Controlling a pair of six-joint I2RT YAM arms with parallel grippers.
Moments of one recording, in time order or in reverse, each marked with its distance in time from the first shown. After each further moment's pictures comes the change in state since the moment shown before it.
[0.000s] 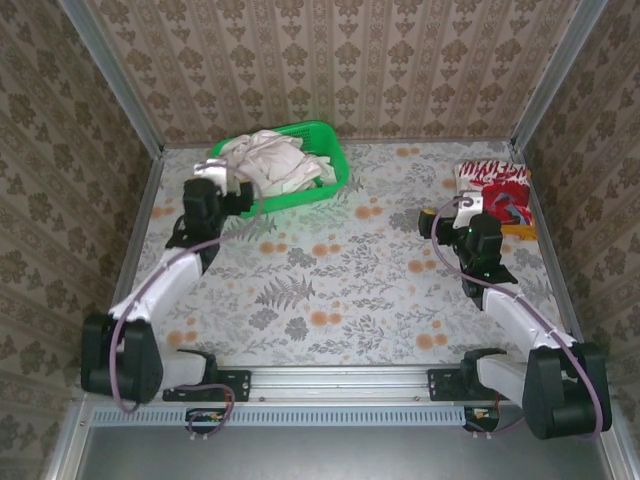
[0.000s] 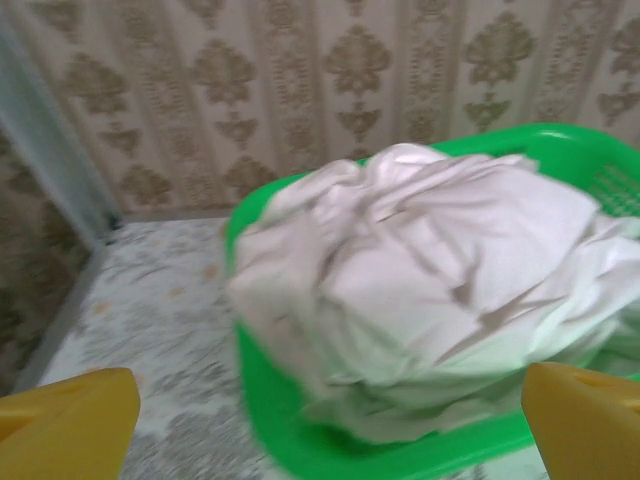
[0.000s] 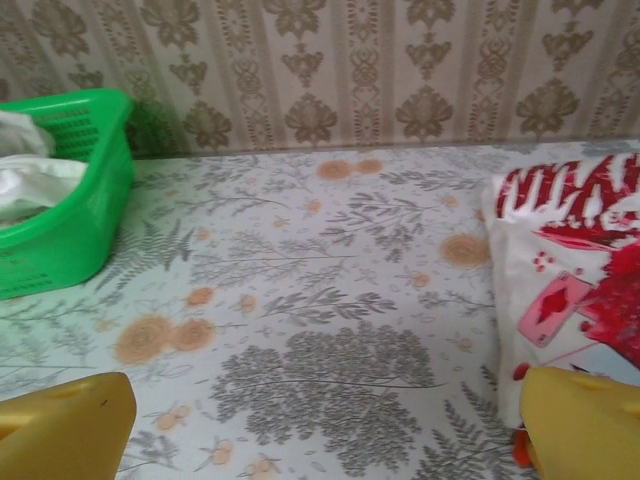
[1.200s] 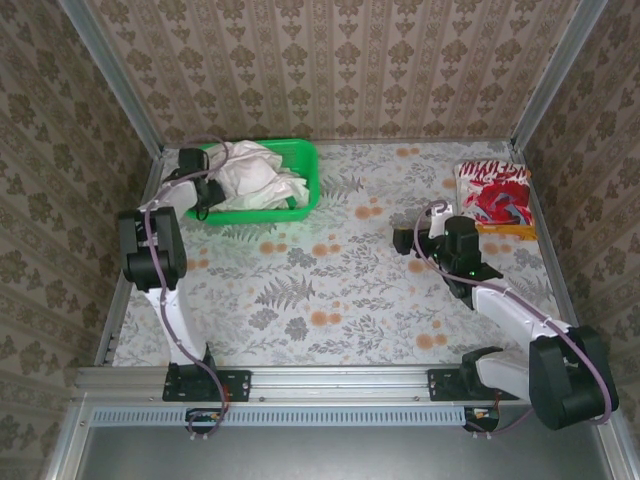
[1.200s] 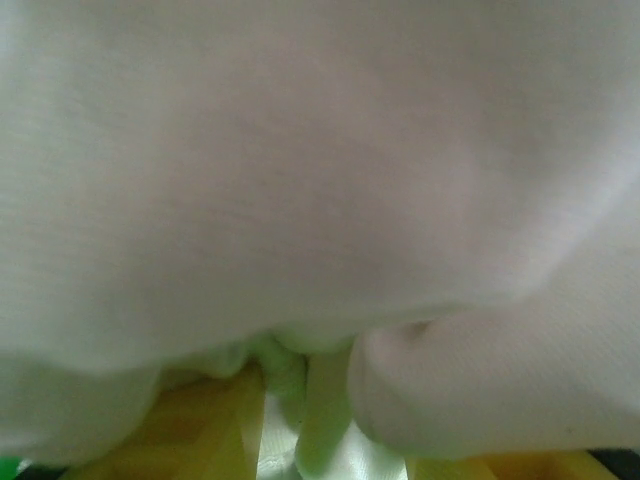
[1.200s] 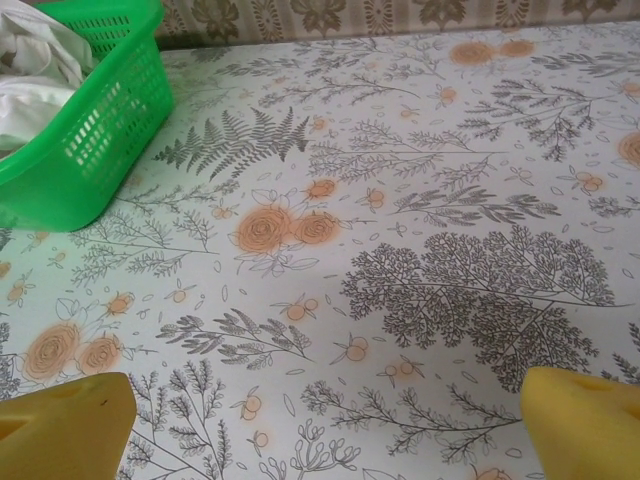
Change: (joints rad) left arm 0.298 0.739 0.624 -0.560 0.150 -0.345; right arm 0.154 0.071 0.021 -0.110 -0.063 0.066
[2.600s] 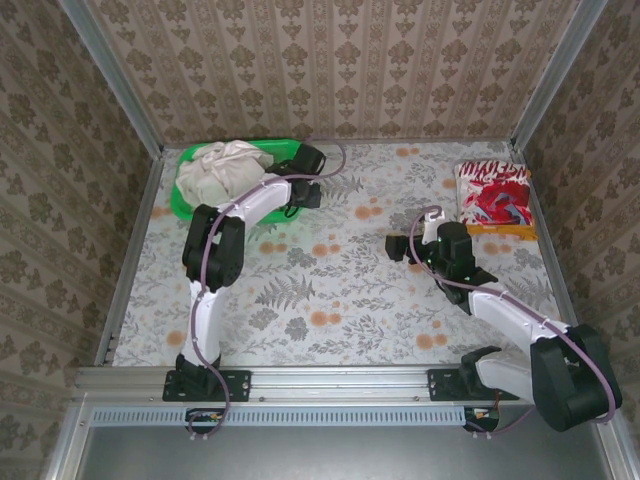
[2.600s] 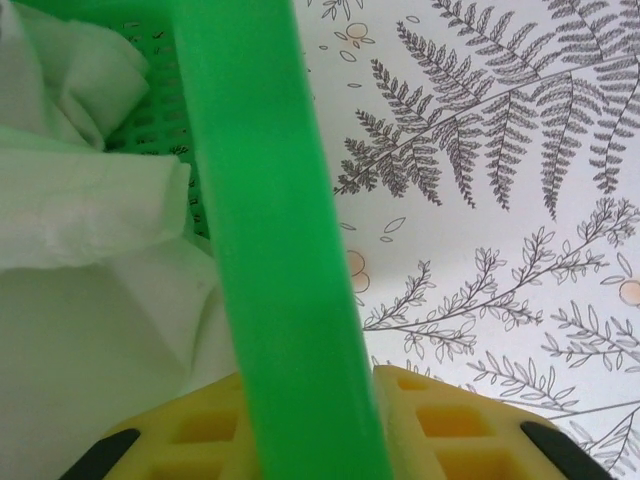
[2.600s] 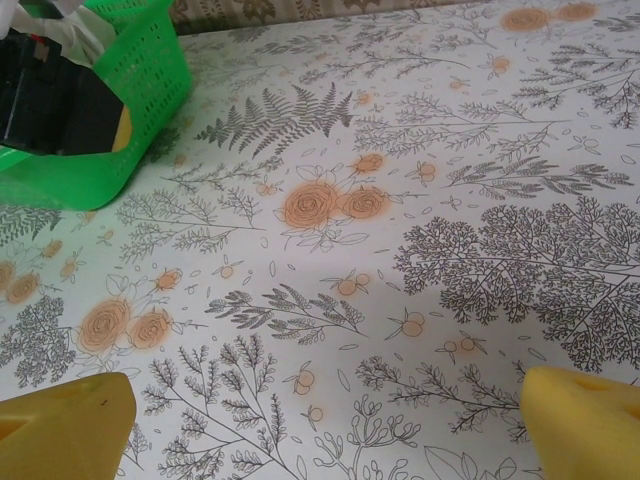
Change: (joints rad) left arm -0.579 0.138 0.306 -0.232 -0.128 0.076; right arm 0.060 -0.002 -0.038 0.026 -0.008 0.060
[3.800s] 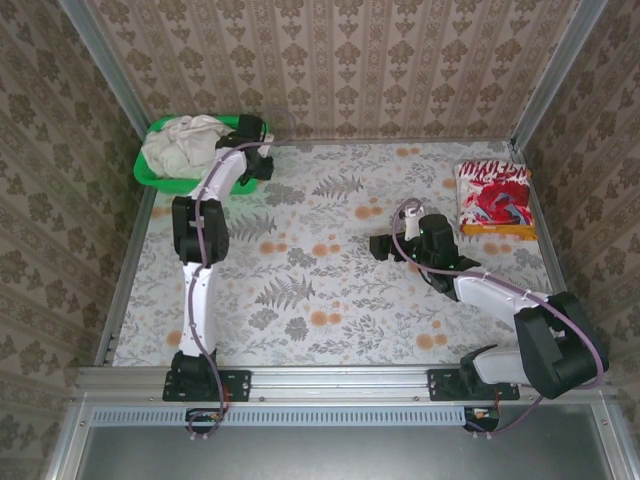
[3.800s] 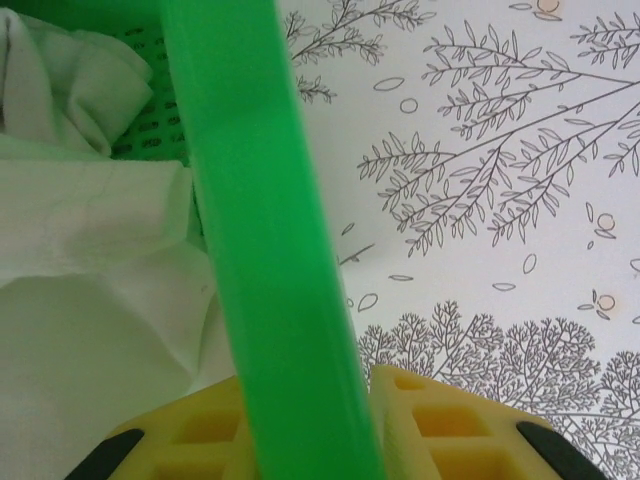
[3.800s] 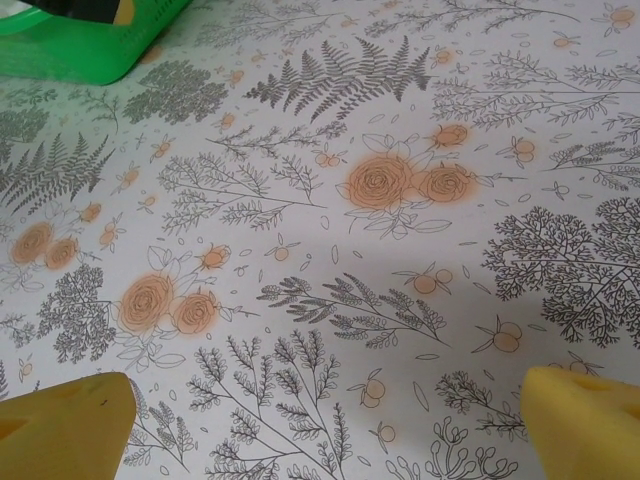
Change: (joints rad) left arm 0.313 0.275 0.465 -0.160 0.154 0.371; right arm 0.076 0.166 0.094 0.009 -0.041 0.003
